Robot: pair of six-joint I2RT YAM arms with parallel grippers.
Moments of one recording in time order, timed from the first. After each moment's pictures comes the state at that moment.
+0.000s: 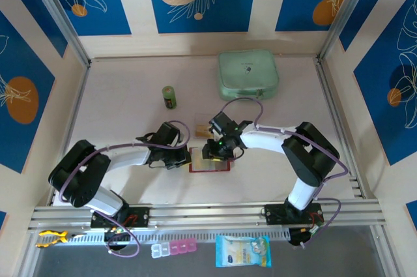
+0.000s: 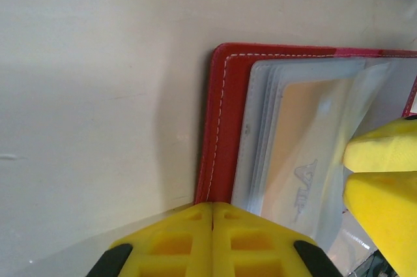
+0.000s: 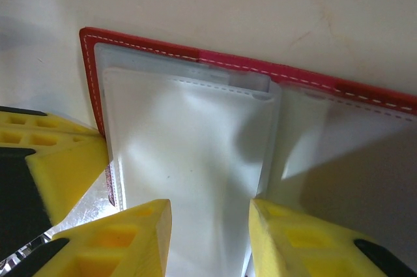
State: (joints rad) left arm -0.65 1.50 0.60 -0.17 0.40 -0.88; right arm 0.78 1.70 0.93 -0.42 -0.37 0.75
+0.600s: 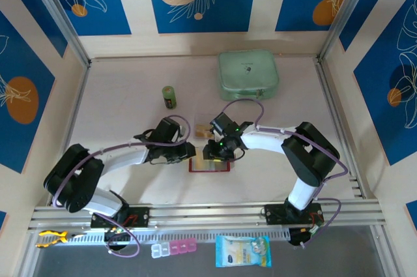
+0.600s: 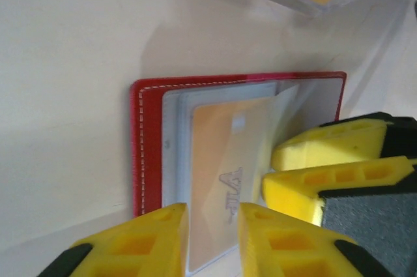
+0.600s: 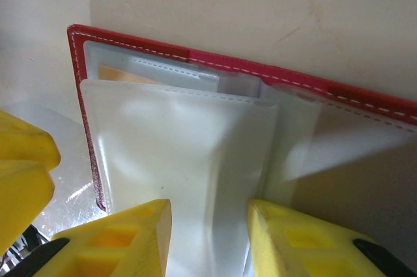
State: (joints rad) left arm -0.66 1.44 0.65 -0.17 0.40 -0.89; right arm 0.77 1.70 0.91 -0.39 -0.38 0.75
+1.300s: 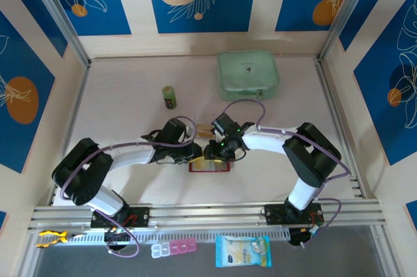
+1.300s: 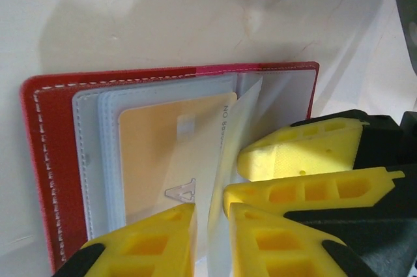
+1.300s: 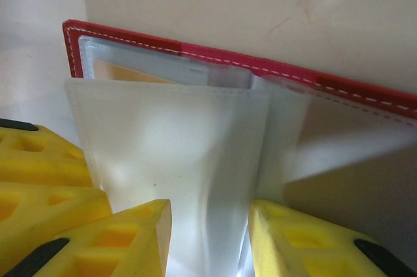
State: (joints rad) left arm -0.71 1.53 0.66 -0.06 0.45 -0.97; right arm 0.76 1.69 0.89 -0.39 -0.39 0.75
